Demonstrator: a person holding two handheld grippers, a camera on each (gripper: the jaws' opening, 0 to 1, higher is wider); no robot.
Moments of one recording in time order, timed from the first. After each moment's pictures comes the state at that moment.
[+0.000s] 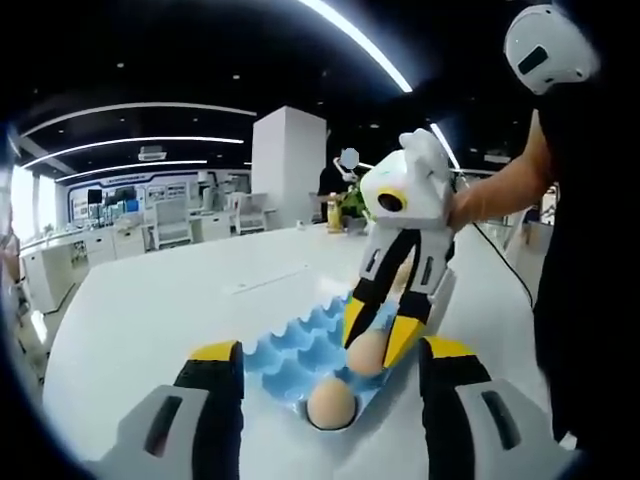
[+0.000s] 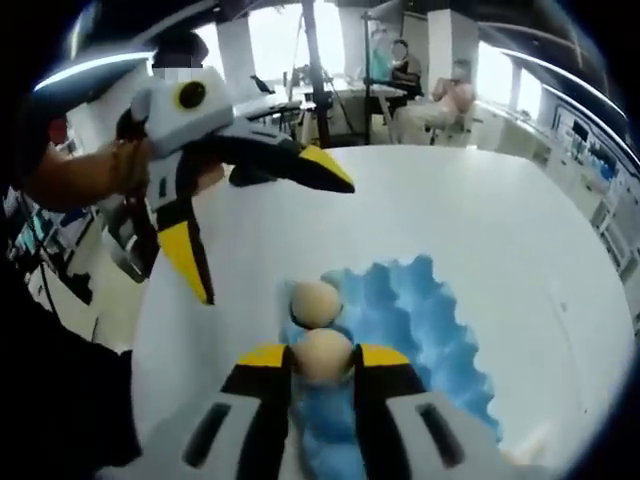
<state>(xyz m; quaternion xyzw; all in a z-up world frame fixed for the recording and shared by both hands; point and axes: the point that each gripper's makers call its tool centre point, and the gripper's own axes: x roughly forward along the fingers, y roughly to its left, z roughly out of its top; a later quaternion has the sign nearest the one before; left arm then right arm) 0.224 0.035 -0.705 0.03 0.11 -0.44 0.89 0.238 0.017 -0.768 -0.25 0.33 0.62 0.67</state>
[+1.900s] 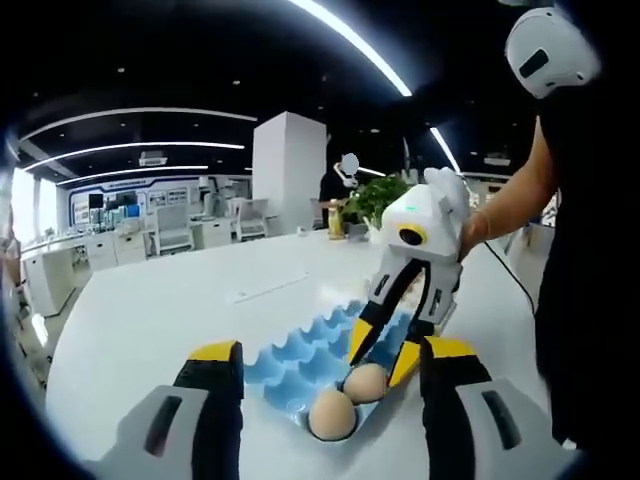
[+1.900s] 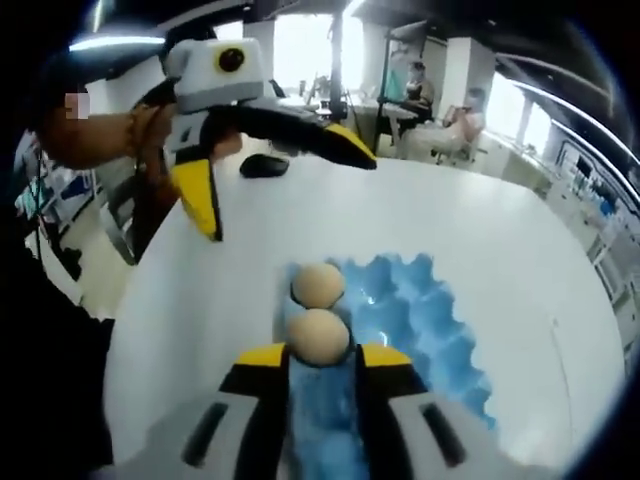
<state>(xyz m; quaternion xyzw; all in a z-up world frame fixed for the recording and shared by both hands) 0.230 0.037 -0.697 0.03 0.09 -0.44 0.89 0.235 -0.007 -0.776 -0.27 0.26 0.63 0.68</state>
